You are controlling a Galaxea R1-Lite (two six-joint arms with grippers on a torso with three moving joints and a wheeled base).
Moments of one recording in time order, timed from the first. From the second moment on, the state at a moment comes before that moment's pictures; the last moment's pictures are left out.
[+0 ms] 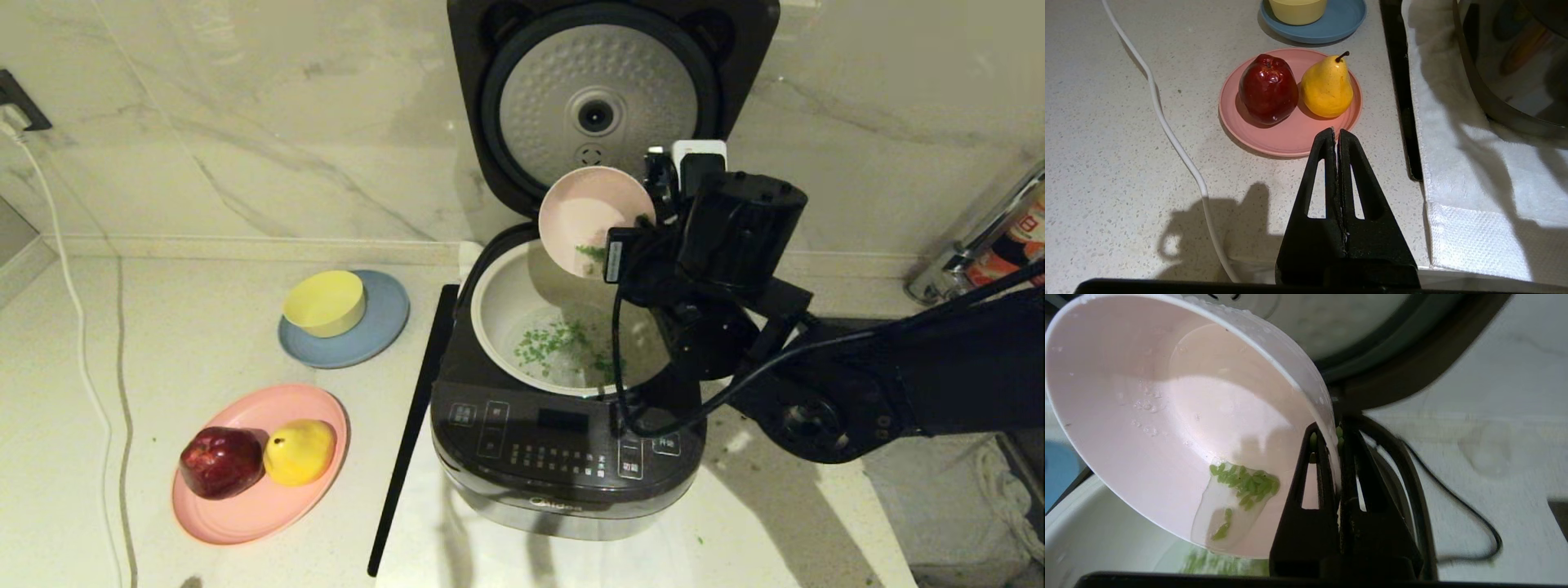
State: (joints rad) left arm -0.02 0.00 0.00 -0.01 0.00 0.02; right arm 0.74 1.96 -1.28 -0.84 -0.72 -0.02
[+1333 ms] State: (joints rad) left arm -0.02 0.00 0.00 -0.01 0.00 0.02; right arm 0.58 1.39 -1.38 0.48 -0.29 0.44
